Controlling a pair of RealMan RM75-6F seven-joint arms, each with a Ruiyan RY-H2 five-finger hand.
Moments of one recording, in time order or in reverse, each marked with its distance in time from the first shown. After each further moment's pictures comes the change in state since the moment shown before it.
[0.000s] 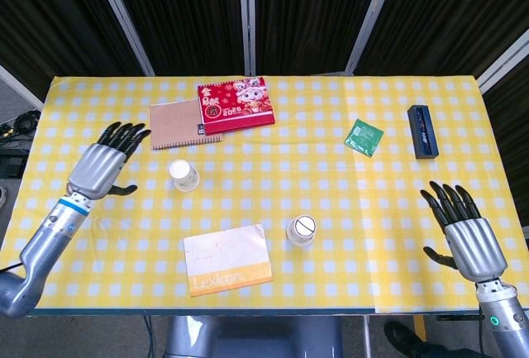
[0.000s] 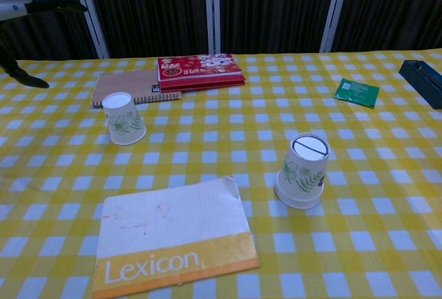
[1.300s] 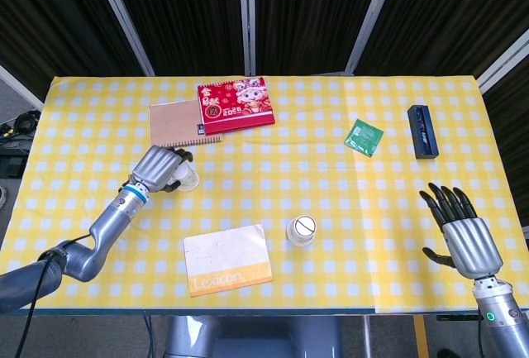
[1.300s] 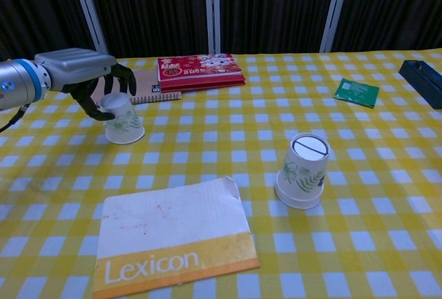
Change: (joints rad) left arm -0.201 -0.306 0.064 0.339 -0.126 -0.166 0.093; right arm -0.019 -0.017 0.061 0.038 0.004 -0.097 0.049
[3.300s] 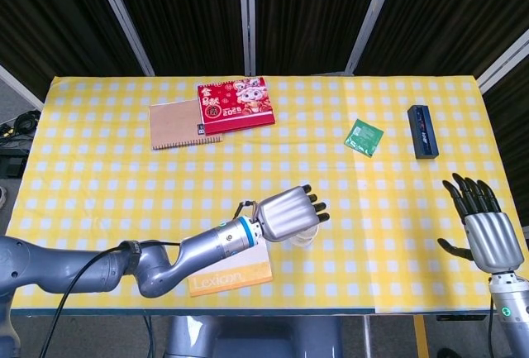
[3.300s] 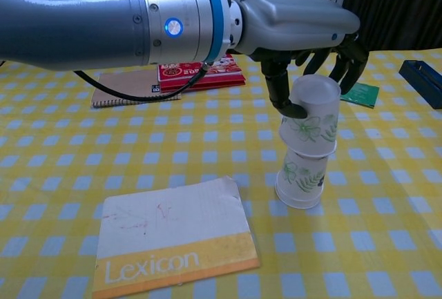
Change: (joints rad) left arm -0.426 0.009 -0.111 -0.500 -0.043 -0.108 0.371; right arm -0.032 0.020 0.068 0.023 0.045 0.002 0.068
